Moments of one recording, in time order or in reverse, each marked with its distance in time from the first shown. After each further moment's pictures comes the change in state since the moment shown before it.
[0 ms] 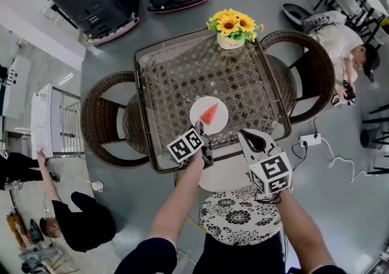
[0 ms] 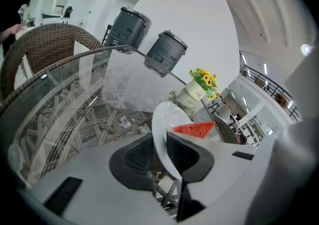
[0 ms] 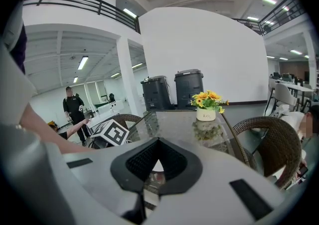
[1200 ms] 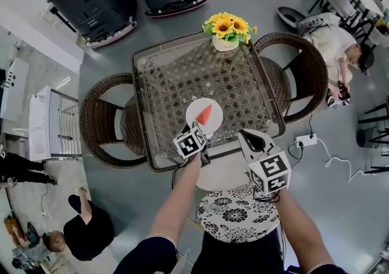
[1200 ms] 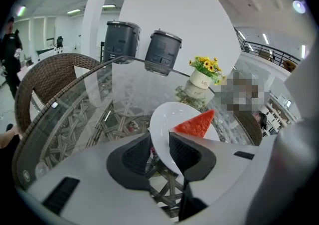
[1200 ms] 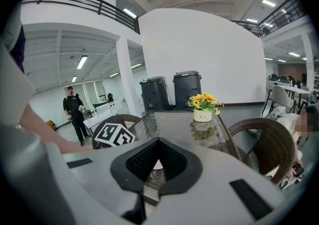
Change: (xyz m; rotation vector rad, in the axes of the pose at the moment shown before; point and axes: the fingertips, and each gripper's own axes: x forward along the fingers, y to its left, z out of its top) left arm 0.000 0.009 -0.002 0.222 -0.009 0.196; right arm -0.020 -0.003 0.001 -0.001 -0.002 -0.026
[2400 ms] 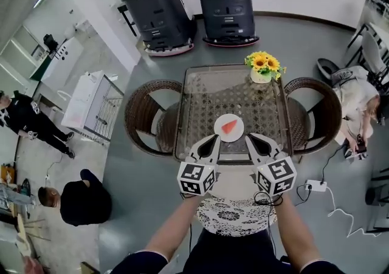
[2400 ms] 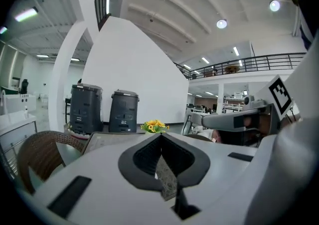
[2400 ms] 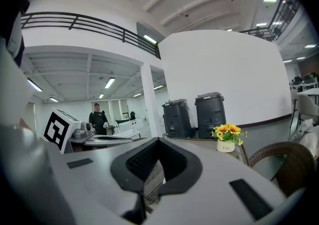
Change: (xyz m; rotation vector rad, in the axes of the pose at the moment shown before) left arm -0.265 -0.117 0.065 0.370 -0.548 -0.324; right arm -0.060 0.044 0.079 -0.080 -0.257 0.259
